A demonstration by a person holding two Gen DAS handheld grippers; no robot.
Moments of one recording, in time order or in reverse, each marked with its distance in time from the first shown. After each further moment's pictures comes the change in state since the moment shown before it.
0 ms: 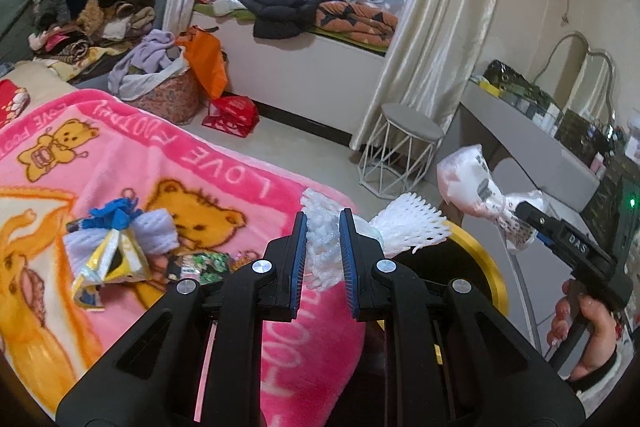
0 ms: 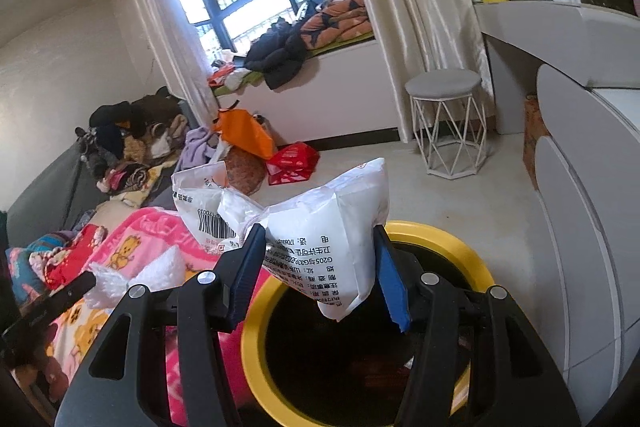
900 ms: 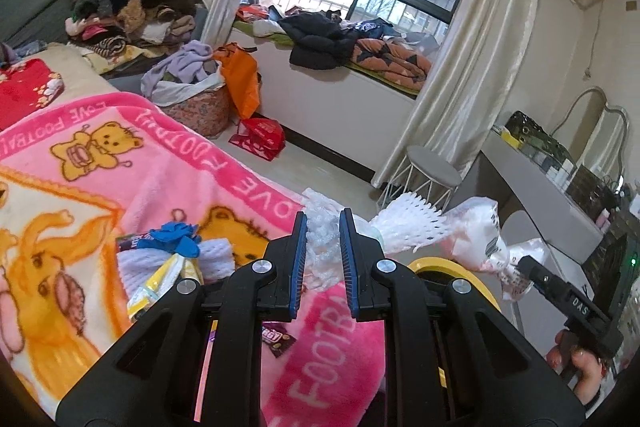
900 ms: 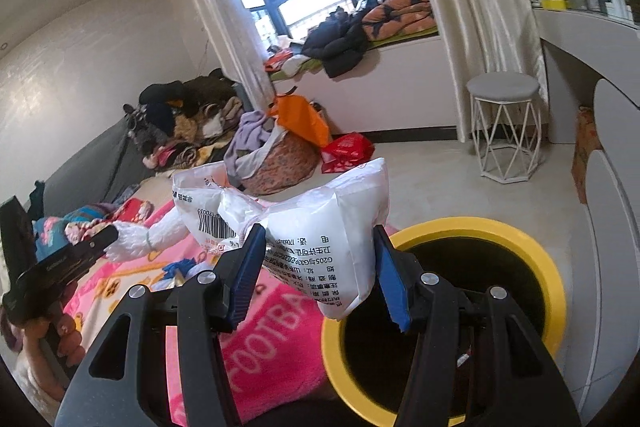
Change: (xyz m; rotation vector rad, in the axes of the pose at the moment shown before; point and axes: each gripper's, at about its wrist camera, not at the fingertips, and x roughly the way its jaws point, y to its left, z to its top) left arm -0.046 0.056 0.026 -0.129 -0.110 0.055; right arm -0.005 0.057 -0.003 -0.088 0.035 0.185
